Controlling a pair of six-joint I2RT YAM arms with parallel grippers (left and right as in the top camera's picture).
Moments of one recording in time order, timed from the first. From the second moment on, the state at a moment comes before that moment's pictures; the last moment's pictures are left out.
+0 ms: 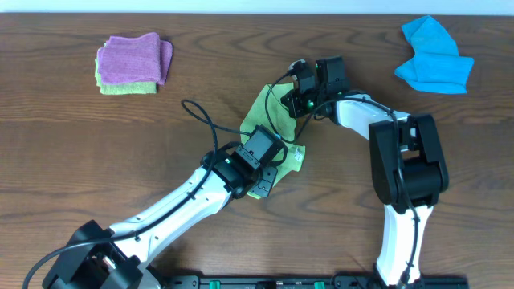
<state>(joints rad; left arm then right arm) -0.77 1.54 0.99 -0.62 0.00 -0.36 0.24 2.20 1.35 -0.09 -0.50 0.00</state>
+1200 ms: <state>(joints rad) -0.77 1.76 0.99 -0.29 0.14 -0.36 0.14 2.16 1.41 -0.35 -0.16 0.04</state>
